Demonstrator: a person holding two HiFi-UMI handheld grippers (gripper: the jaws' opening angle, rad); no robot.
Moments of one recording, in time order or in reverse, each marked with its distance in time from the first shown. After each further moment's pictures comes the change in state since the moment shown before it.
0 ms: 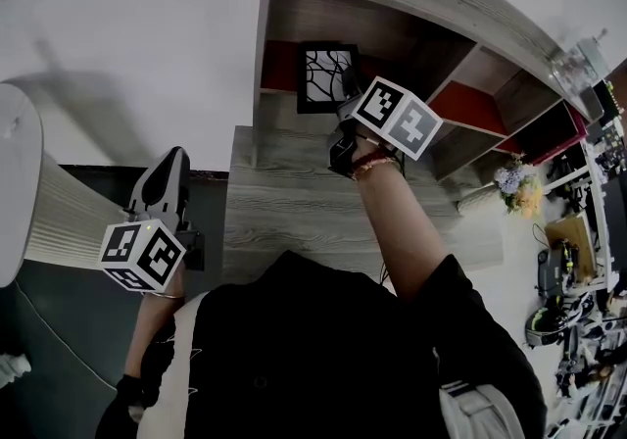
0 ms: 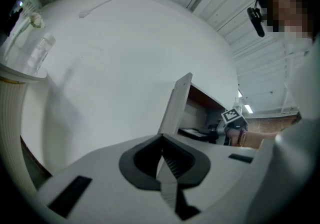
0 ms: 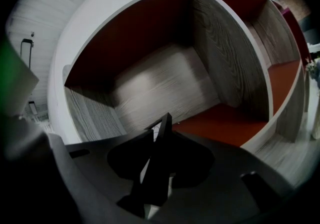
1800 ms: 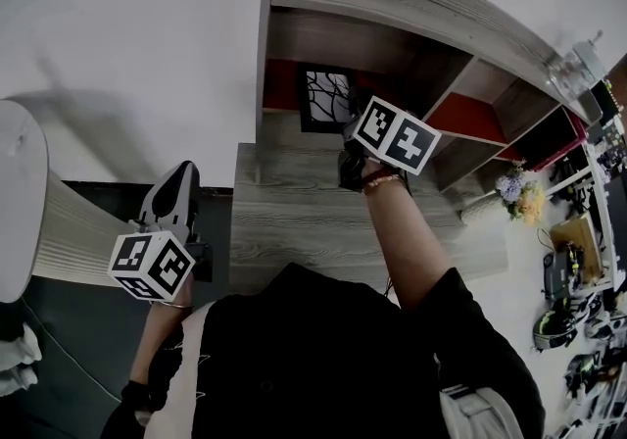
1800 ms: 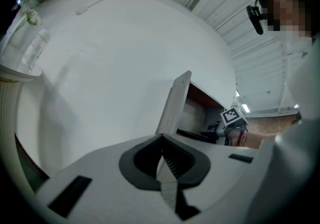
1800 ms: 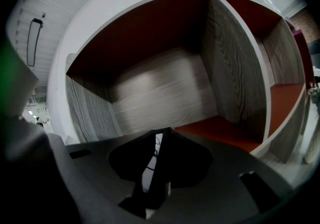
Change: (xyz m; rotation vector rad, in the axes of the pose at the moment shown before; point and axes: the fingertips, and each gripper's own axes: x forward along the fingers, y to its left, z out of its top) left arm 0.012 -0.002 -0.004 0.006 0.013 -0.033; right arm -0.001 -0.010 0.007 -0.148 -0.015 -0.039
